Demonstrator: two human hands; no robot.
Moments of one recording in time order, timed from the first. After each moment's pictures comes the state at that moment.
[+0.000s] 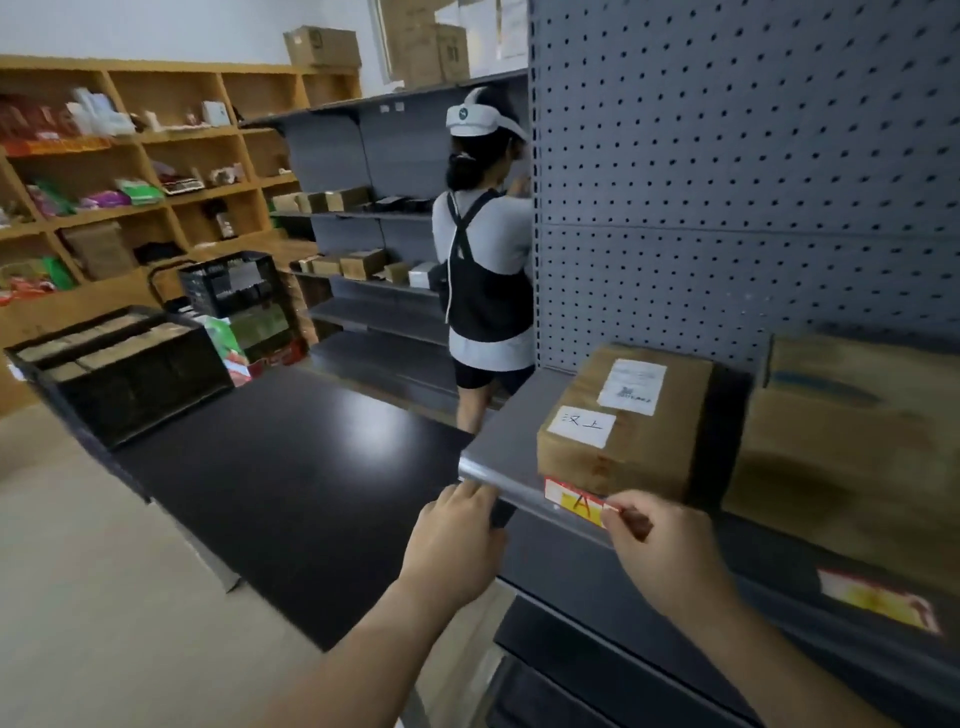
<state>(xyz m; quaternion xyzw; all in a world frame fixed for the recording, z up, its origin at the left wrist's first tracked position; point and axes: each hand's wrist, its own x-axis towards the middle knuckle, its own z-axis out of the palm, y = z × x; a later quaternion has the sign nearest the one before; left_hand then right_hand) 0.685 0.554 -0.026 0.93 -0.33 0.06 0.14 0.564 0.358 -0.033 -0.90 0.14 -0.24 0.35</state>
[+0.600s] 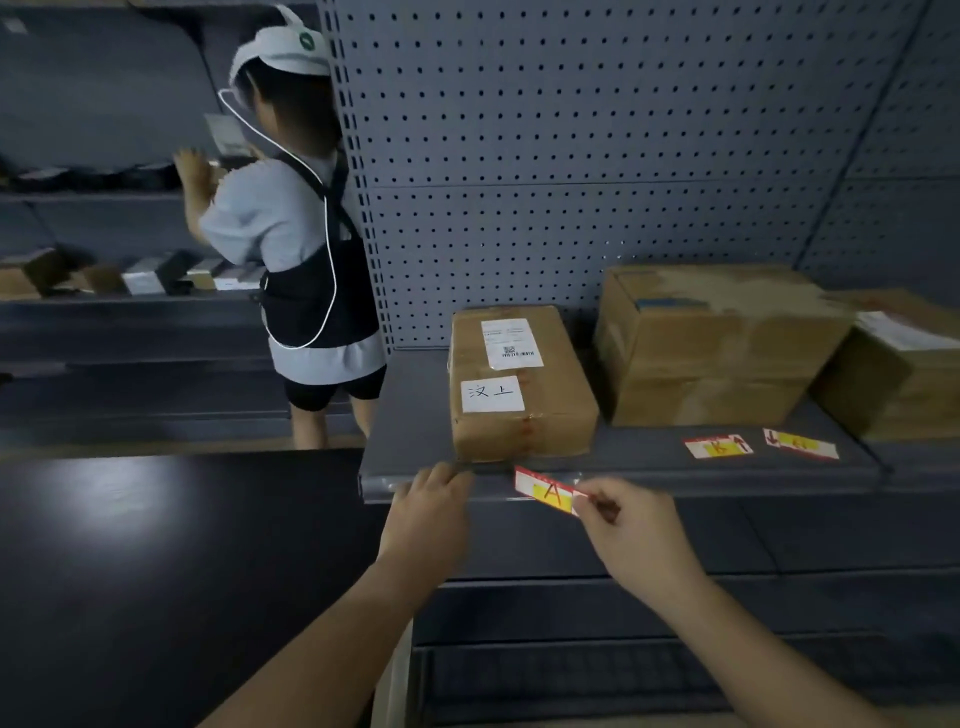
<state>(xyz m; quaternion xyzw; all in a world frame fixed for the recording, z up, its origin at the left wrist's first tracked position) 0.776 0.521 -0.080 0.80 -0.59 0.04 0.12 0.556 0.427 -0.051 -0.81 0.42 -0.28 0.30</state>
